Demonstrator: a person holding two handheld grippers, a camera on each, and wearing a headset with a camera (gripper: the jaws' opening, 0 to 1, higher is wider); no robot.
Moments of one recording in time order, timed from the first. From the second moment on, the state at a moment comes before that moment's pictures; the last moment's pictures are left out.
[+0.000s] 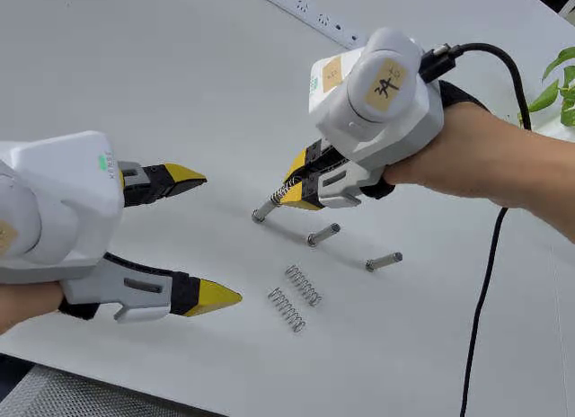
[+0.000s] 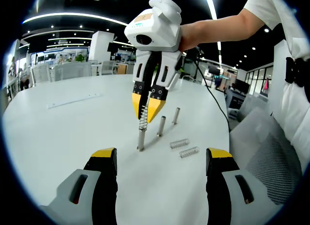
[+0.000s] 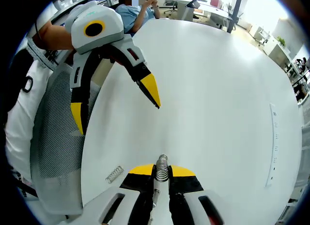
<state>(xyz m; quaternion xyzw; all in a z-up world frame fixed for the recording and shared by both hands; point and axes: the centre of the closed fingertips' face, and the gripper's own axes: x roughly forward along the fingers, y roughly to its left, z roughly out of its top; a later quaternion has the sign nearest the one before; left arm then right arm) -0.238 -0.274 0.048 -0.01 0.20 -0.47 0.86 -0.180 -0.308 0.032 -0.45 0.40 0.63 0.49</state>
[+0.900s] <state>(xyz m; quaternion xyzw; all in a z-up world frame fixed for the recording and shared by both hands) -0.237 -0.276 0.047 -0.01 0.20 -0.47 0.86 -0.180 -0.307 0.019 -0.46 0.40 0.63 0.49</state>
